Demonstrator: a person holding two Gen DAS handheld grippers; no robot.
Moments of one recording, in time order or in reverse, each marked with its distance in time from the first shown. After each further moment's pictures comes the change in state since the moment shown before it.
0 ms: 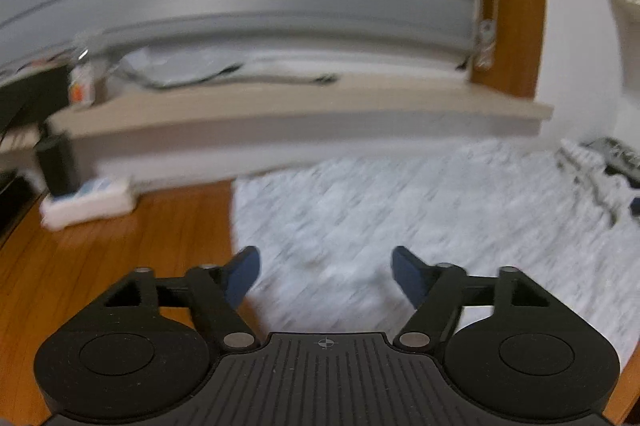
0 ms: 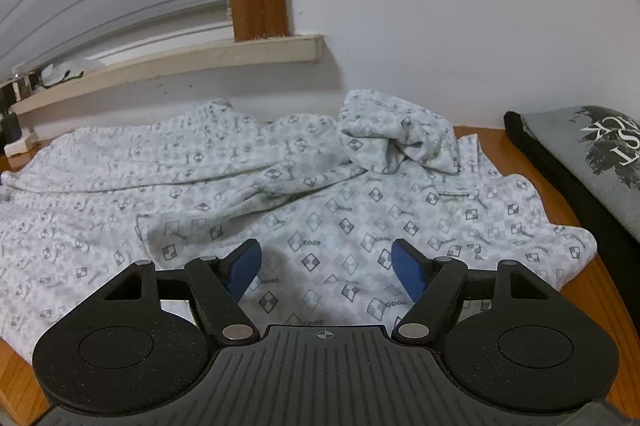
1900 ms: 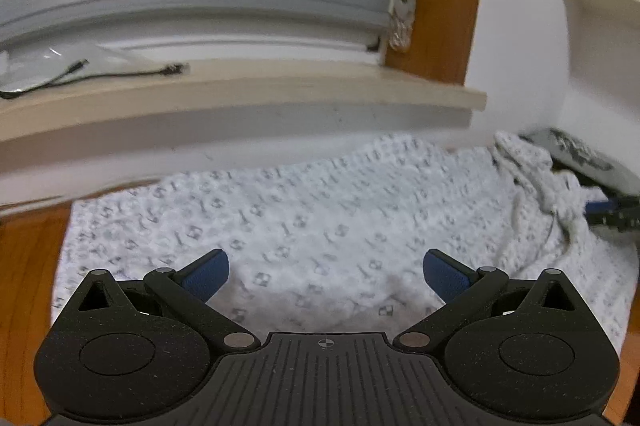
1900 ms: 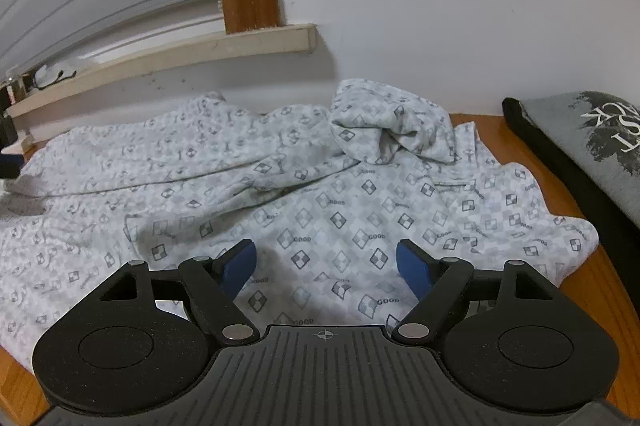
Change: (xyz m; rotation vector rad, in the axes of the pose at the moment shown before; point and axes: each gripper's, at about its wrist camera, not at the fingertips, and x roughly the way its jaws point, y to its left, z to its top) left arm 0.085 -0.065 0.010 0.046 0.091 -0.187; right arm 0.008 -0.009 0.000 0.024 0.036 0.012
